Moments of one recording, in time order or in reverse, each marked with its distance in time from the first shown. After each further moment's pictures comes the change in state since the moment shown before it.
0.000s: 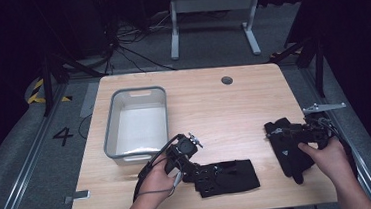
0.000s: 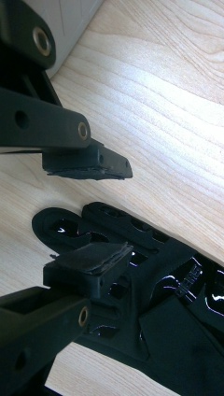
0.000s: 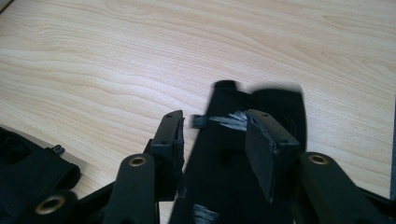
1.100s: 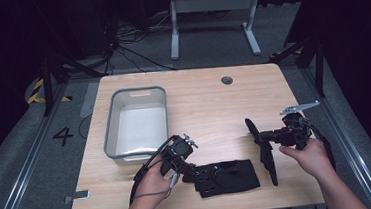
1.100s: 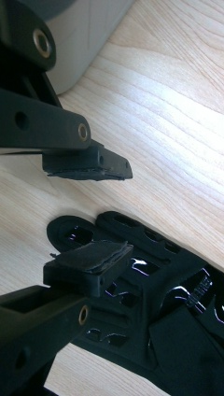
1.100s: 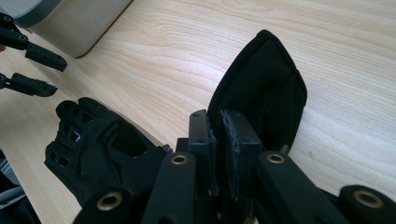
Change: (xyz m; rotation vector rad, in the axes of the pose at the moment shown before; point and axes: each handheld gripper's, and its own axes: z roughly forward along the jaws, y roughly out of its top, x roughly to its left) left arm 0.003 -0.009 -0.005 -0.010 0.018 -0.025; right arm 0.041 0.015 0.025 0.045 0.338 -0.052
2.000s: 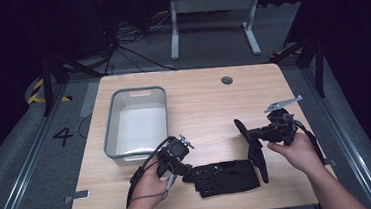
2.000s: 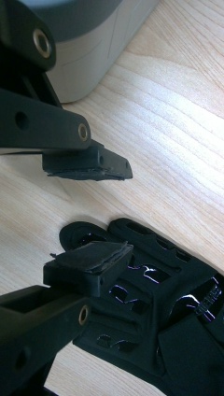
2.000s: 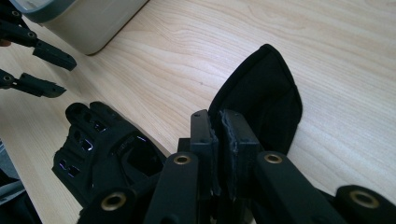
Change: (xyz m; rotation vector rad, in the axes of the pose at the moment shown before) left arm 0.003 -0.010 -0.004 -0.008 0.011 -0.032; right arm 0.025 0.026 0.019 0.042 0.009 -0.085
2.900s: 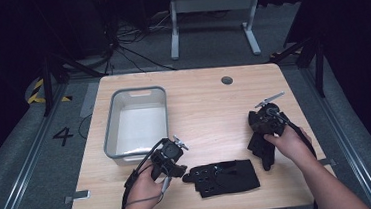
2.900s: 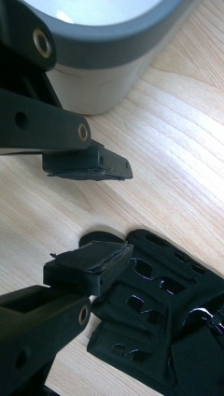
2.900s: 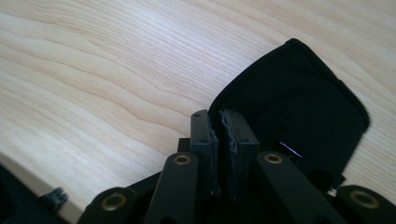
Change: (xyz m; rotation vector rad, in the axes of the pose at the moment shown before) left arm 0.004 -0.012 -0.007 -0.003 0.021 -0.026; right arm -0.038 0.011 0.041 0.159 -0.293 0.016
